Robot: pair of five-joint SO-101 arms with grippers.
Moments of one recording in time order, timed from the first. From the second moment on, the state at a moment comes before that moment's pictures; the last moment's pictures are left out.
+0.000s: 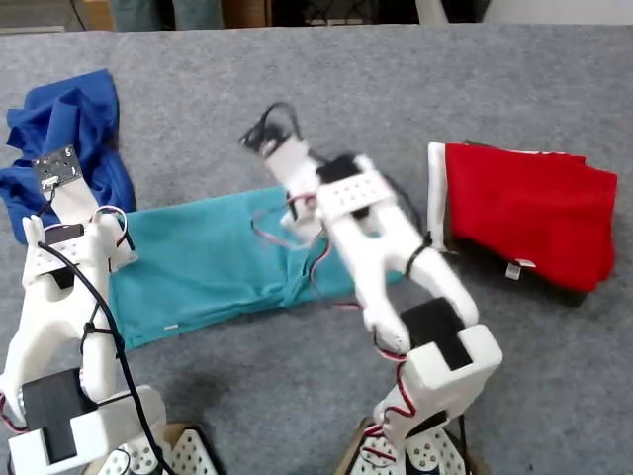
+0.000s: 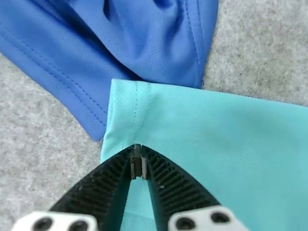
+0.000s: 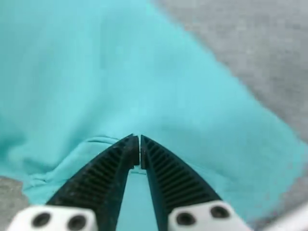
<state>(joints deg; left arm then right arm) -23.7 -13.6 46.9 39.5 6.6 -21.0 10.7 10.7 61.9 25.5</state>
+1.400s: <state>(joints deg) -23.7 -13.6 46.9 39.5 6.6 -25.8 17.0 11.4 62.3 25.0</state>
